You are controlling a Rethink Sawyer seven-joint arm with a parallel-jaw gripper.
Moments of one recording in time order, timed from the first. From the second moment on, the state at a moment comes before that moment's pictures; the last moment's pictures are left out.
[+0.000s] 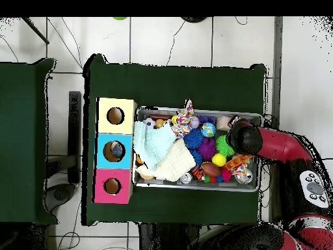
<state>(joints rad) -0.63 -0.36 0.08 1.27 -0.46 0.38 2.16</state>
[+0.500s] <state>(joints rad) -0.63 -0.28 0.07 1.20 -0.46 0.42 2.16</state>
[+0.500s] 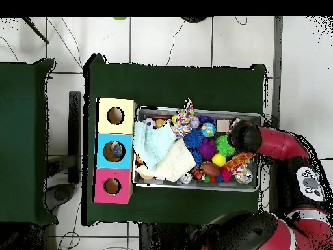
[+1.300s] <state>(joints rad) -0.62 -0.28 0.06 1.19 -0.46 0.45 2.16</state>
